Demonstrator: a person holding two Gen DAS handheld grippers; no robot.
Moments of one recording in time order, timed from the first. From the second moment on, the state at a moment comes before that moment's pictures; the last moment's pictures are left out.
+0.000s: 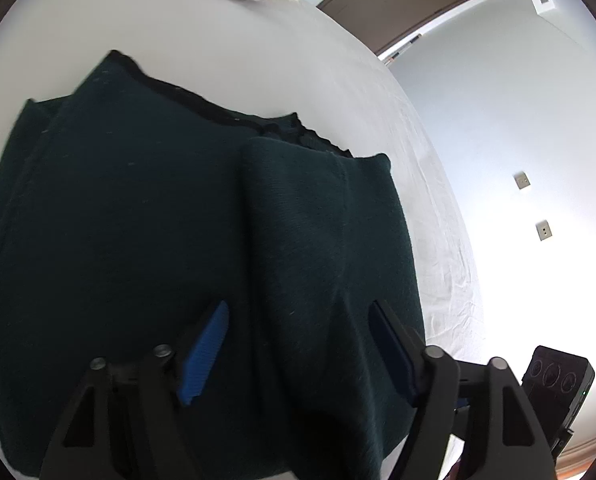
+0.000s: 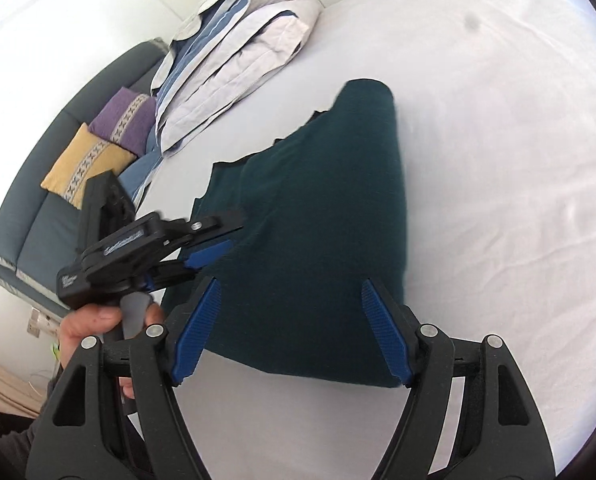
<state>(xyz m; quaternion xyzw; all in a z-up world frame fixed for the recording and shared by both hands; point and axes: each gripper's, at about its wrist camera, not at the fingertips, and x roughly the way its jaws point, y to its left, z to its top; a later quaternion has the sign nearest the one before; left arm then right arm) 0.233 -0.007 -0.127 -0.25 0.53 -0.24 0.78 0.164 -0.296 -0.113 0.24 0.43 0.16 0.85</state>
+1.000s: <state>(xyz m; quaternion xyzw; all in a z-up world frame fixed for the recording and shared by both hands) 0.246 0.139 -0.091 -0.28 0.49 -0.20 0.80 0.208 -0.166 -0.128 0.12 0.47 0.22 0.84</state>
